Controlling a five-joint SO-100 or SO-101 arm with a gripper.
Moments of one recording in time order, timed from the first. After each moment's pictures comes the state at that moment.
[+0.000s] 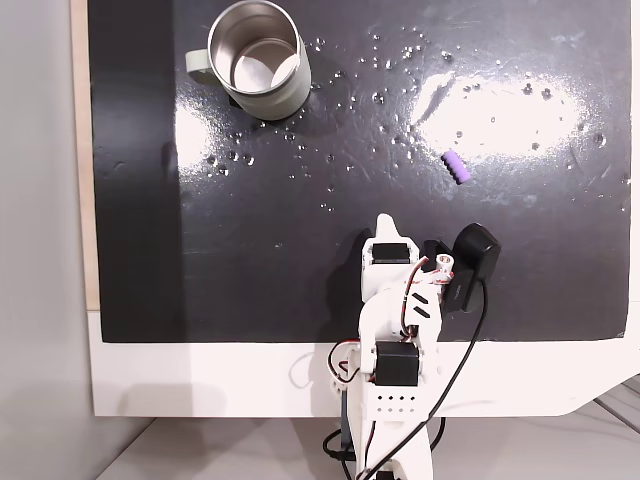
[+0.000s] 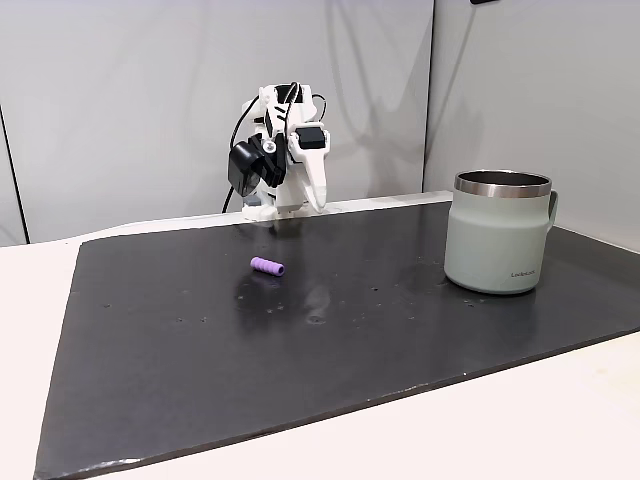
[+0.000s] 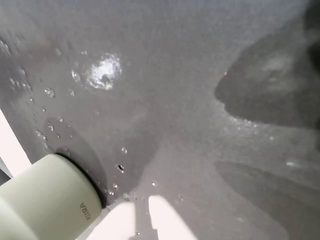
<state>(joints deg) 3.4 181.6 169.3 53.7 -1.5</state>
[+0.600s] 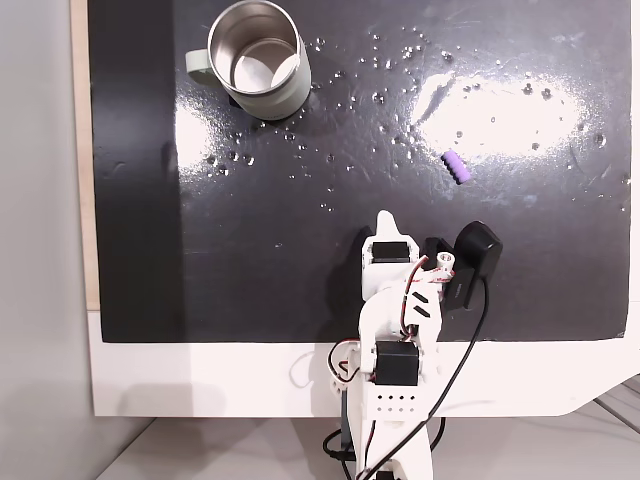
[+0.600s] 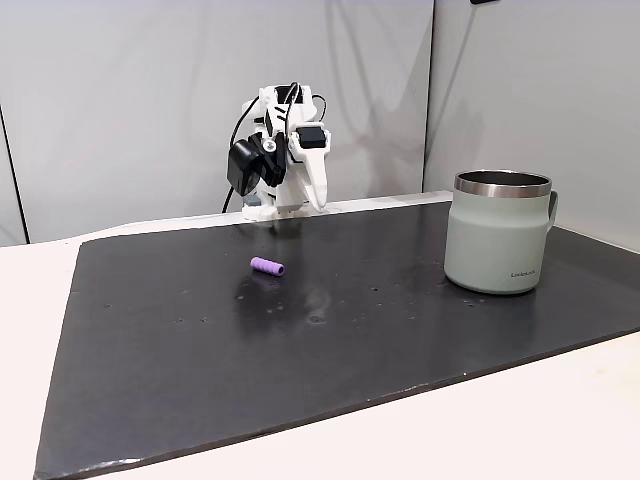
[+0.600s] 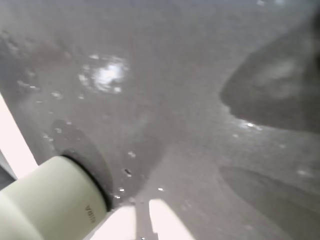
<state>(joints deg) 3.4 181.6 169.6 51.6 -2.7</state>
